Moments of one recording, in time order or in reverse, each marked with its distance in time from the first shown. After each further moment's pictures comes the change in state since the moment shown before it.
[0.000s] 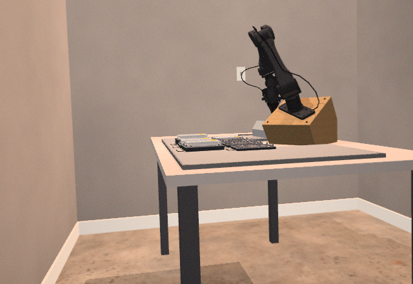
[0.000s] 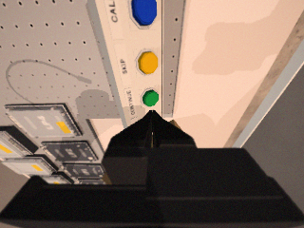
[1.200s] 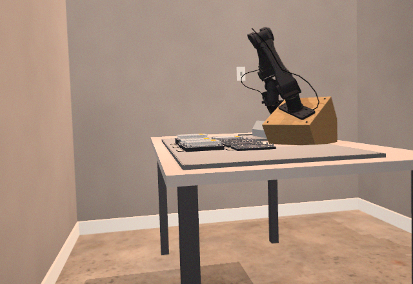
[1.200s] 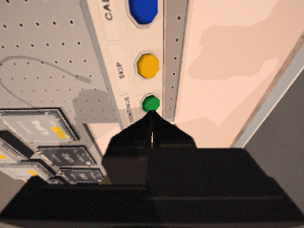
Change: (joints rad) arm 0.021 0.032 -0.030 0.068 -0.008 0.022
